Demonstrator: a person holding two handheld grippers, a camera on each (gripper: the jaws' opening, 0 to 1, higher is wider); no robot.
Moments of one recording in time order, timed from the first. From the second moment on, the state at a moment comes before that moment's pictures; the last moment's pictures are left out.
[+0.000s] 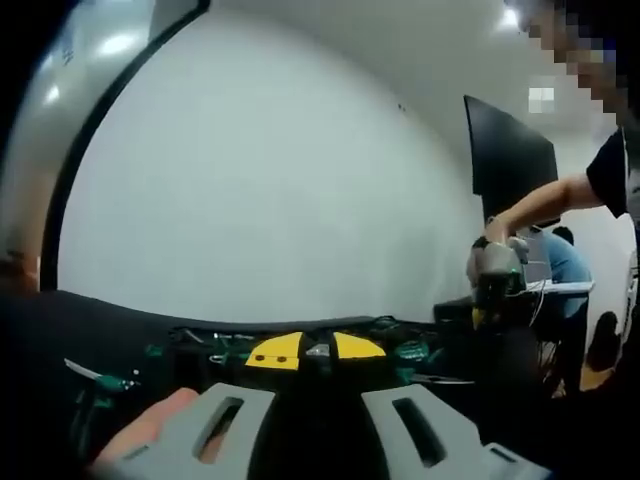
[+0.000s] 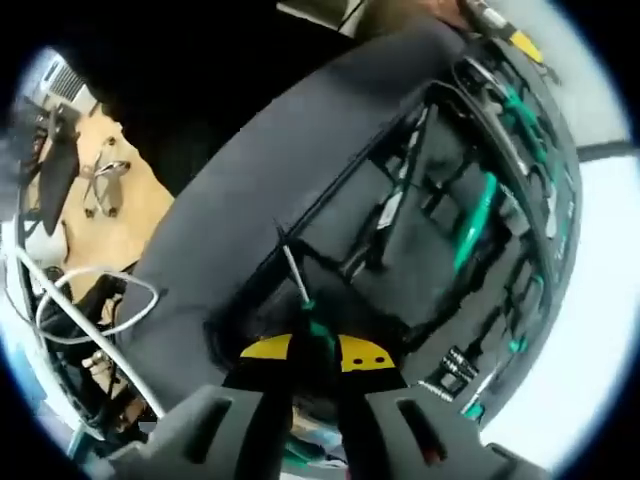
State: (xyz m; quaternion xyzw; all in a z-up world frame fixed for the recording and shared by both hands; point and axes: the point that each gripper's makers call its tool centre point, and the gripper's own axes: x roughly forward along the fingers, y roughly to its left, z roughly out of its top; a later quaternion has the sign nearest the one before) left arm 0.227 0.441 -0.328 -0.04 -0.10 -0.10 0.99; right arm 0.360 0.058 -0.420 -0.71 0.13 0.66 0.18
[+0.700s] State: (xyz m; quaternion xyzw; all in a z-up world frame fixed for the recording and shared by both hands) left arm 0.228 0.442 -0.330 -0.03 -0.10 -0.10 0.99; right arm 0.364 0.091 -0.372 -0.65 0.21 0.66 0.32
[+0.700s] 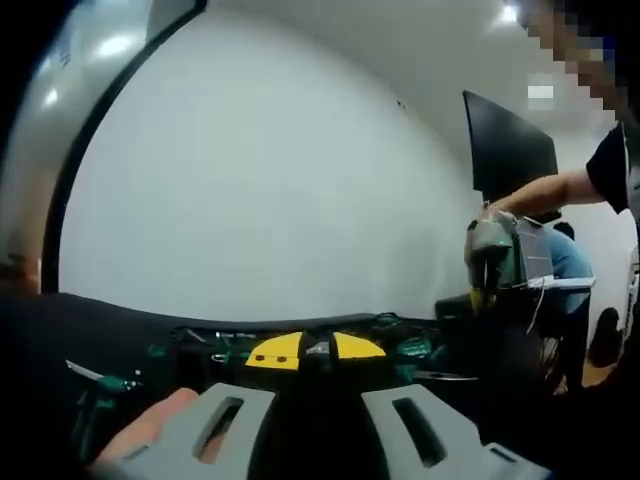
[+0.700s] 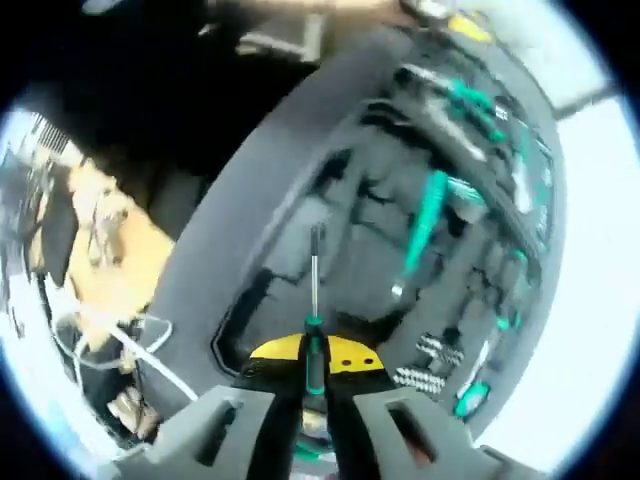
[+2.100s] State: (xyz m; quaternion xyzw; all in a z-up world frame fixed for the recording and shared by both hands) left arm 0.228 0.439 -0.335 -0.01 -0.09 -0.10 0.99; right arm 0.523 0.235 -0.369 -0.69 0.33 0.45 0.45
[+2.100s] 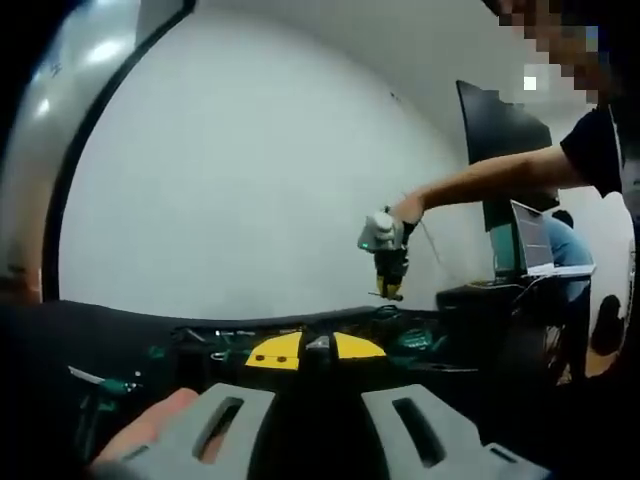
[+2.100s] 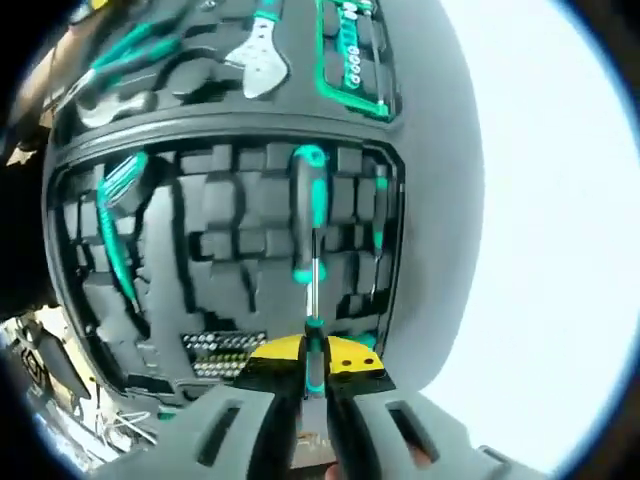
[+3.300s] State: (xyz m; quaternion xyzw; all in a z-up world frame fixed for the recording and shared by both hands) left arm 0.232 0.440 -0.337 -0.01 -0.09 -0.09 0.99; right arm 0.558 0.301 -0.400 -0.59 0.30 0.52 0.53
